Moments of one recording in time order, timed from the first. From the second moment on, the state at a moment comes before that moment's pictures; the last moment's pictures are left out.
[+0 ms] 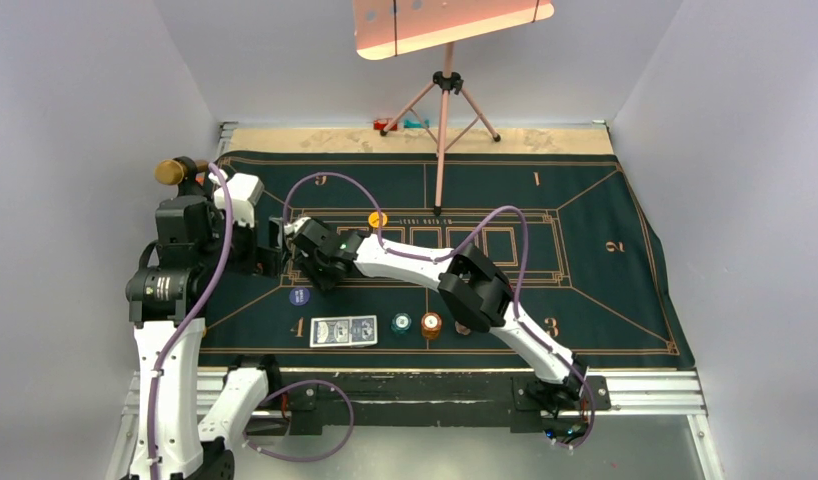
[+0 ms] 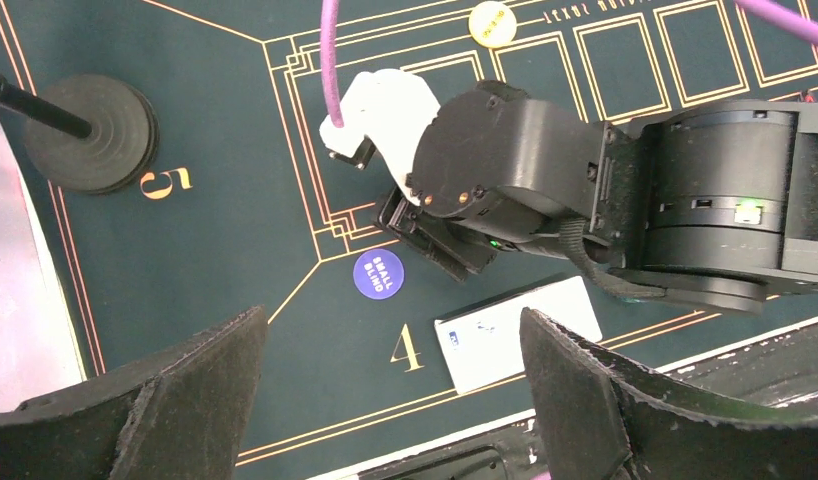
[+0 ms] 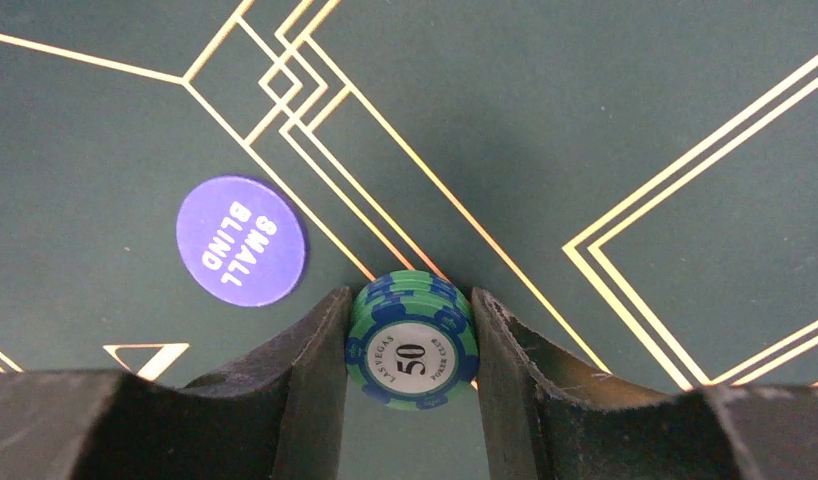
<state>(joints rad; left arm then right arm) 0.04 0.82 1.24 -1.11 0.27 0.12 1.11 2.41 2.05 -0.58 0.08 0.31</state>
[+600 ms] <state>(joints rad) 0.04 0.82 1.24 -1.11 0.30 0.12 1.12 2.43 2.08 -0.59 0.05 0.32</state>
